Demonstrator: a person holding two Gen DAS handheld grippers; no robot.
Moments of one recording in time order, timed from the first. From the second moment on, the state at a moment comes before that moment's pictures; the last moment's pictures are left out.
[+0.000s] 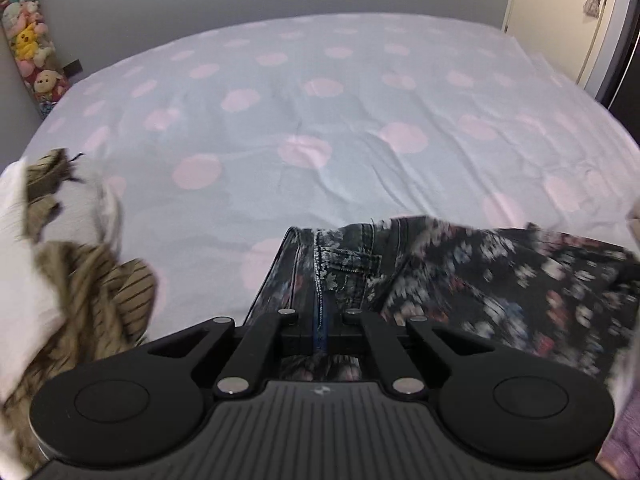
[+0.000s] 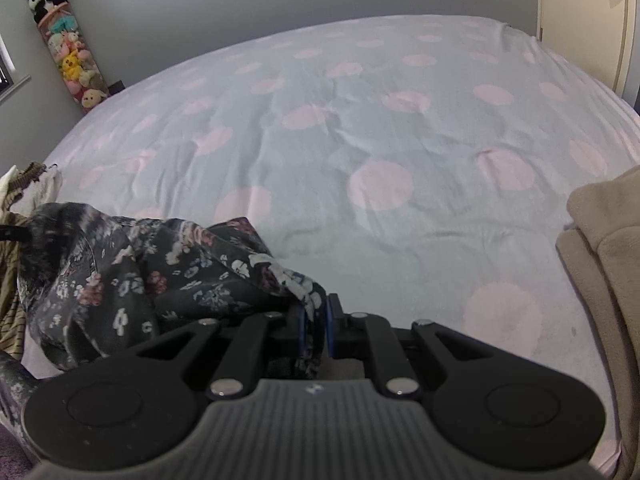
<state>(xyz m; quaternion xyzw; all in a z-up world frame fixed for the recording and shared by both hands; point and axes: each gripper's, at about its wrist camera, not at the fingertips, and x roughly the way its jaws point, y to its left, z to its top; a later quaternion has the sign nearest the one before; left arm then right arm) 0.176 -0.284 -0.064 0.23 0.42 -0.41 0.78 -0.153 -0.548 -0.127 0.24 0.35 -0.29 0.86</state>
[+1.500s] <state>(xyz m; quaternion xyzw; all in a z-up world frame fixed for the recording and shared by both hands) 0.149 -0.136 -0.012 0.13 0.40 -0.37 0.83 -0.165 -0.484 -0.097 0.22 0.35 -0.23 0.88</state>
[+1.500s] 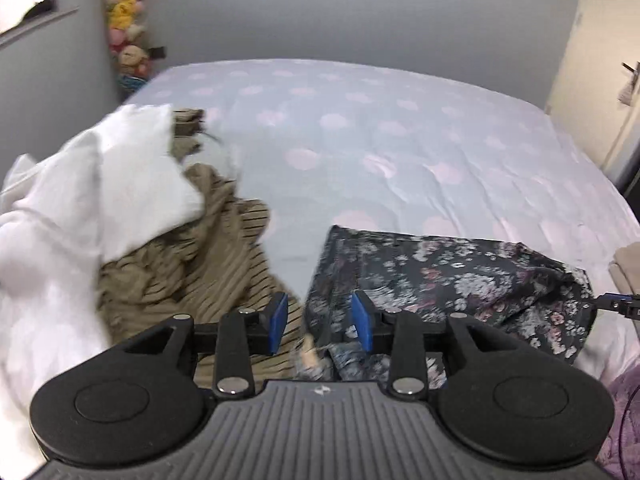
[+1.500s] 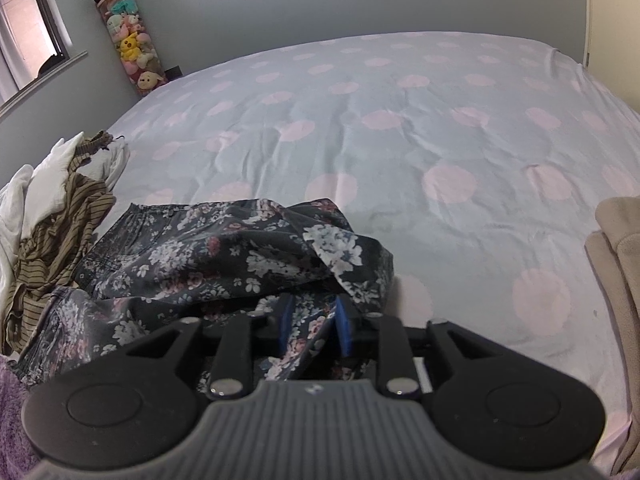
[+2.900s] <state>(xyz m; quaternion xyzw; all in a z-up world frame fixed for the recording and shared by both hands) 0.248 -0.279 -0.103 0.20 0.40 -0.36 0.82 -0.158 -0.516 -0.162 0.27 0.42 -0.25 0.83</state>
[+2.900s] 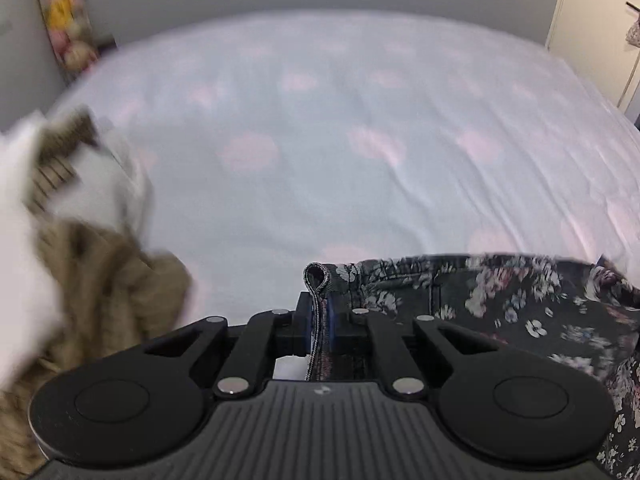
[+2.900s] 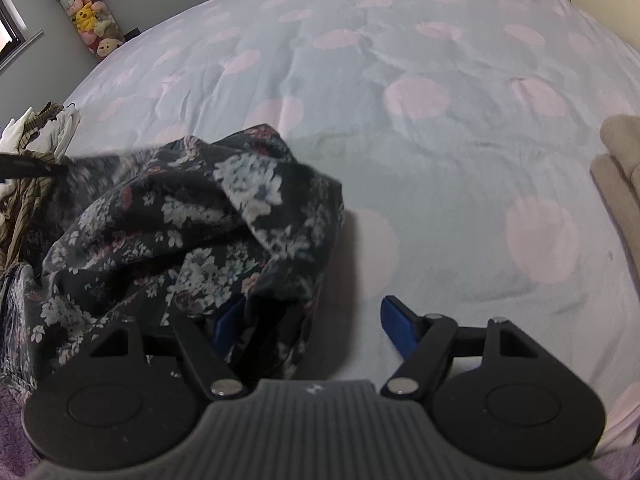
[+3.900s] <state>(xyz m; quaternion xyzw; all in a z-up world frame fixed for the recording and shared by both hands) 0.229 -0.072 0.045 0.10 0.28 -0.20 0.93 -0.132 -0.460 -0.097 0.19 0.34 -0.21 0.90</state>
